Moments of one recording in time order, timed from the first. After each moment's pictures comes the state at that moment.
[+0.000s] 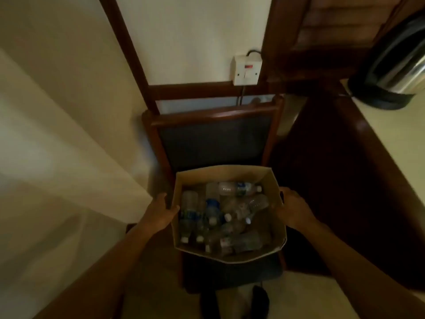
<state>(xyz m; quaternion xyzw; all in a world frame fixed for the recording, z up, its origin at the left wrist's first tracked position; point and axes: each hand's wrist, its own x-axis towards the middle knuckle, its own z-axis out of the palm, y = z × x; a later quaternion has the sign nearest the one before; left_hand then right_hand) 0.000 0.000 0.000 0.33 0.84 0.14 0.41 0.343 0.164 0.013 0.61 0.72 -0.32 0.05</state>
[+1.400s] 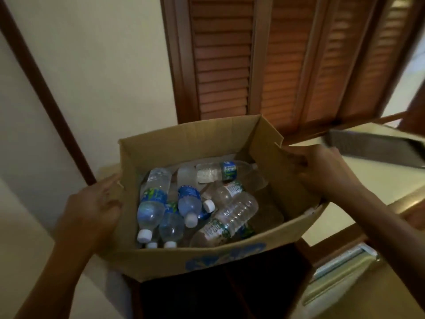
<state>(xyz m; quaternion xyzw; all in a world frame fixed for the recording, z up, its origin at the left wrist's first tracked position) 0.102 -0.016 0.389 0.55 0.76 0.35 0.02 0.495 0.082 0.416 0.62 0.75 -0.03 -0.24</state>
